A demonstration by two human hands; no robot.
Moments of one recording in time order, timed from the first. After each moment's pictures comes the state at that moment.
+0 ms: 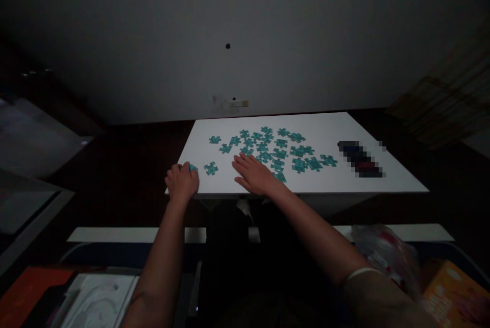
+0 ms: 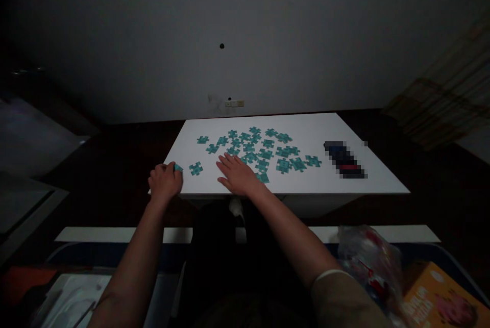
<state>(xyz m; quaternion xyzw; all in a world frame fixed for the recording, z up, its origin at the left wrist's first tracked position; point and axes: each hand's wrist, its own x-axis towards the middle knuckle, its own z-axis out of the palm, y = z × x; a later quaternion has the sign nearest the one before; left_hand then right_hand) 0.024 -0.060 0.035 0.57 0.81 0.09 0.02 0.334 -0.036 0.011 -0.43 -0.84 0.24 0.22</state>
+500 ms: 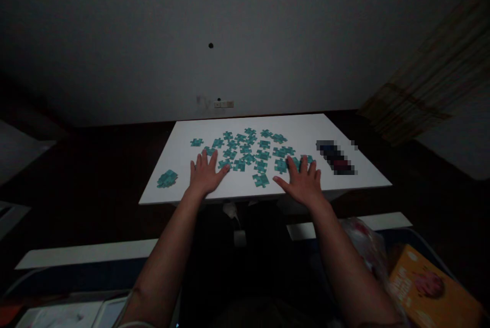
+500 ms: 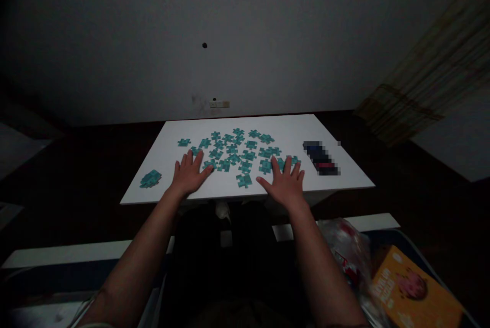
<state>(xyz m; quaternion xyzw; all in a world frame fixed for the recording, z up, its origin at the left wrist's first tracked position) 0.135 -0.010 0.011 0.72 0.68 0.10 0.15 0.499 -0.094 -0.015 -0.79 -0.60 0.07 0.04</state>
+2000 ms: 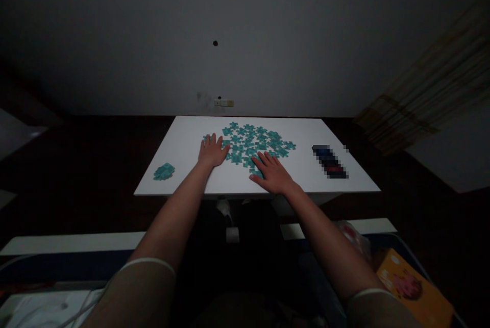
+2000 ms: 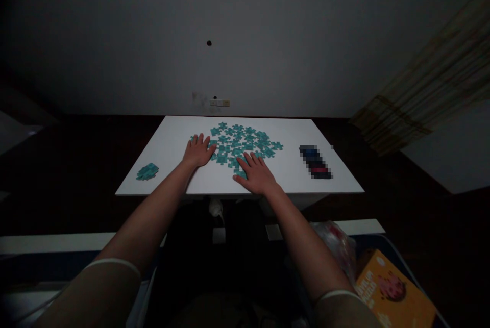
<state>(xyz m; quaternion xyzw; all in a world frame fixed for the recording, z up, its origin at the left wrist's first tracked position) 0.167 0.081 -0.002 0.75 0.65 0.05 0.11 0.469 -0.037 -0.037 -0.54 -0.82 0.05 0.19</state>
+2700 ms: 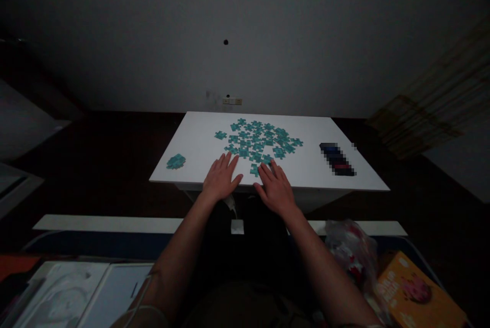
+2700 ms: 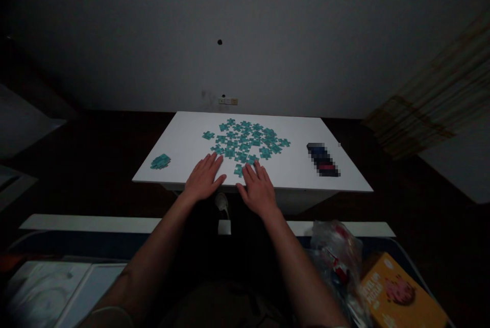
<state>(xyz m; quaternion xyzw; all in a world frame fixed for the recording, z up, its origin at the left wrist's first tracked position) 0.153 -0.074 -0.011 0.81 0.56 0.11 0.11 0.426 -0.128 -0.042 -0.56 -0.80 -0.01 0.21</state>
